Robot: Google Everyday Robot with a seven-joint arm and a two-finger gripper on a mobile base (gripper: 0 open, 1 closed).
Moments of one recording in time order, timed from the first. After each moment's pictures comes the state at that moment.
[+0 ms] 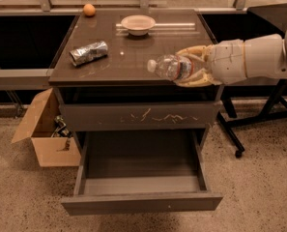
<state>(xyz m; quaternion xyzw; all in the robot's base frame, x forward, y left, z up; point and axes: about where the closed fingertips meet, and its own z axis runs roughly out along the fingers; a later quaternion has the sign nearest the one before) 0.580 -0.115 0.915 -0.71 0.46 0.08 0.53</state>
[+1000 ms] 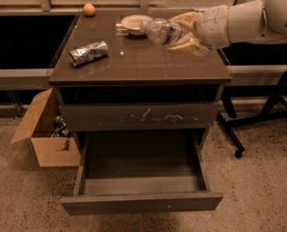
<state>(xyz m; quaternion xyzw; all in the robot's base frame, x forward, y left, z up) 0.670 -0.098 0.959 -0.66 0.51 0.10 0.55</state>
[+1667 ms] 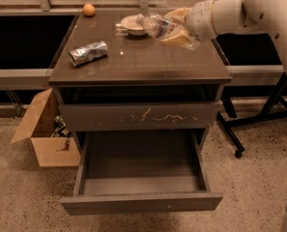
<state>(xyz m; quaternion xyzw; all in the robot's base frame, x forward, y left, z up) 0.730 -0.087 0.950 -0.63 0.55 0.10 0.53</state>
